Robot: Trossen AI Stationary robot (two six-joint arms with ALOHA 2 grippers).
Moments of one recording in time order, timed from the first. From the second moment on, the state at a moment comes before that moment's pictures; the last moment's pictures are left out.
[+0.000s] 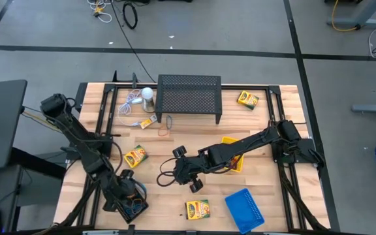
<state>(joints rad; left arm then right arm) -0.92 1.30 0.64 -0.32 -0.05 -0.73 0.31 2.03 1.71 -0.58 0.13 -0.34</state>
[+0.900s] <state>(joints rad) -0.92 1.30 0.64 -0.41 -0.32 -0.68 0.31 2.03 1.71 -0.60 0.12 -0.33</state>
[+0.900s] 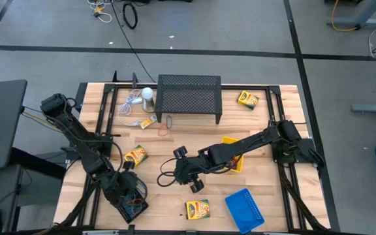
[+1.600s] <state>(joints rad) -0.93 1.30 0.64 -0.56 -0.30 -0.69 0.31 2.03 1.71 -0.60 0.12 -0.33</state>
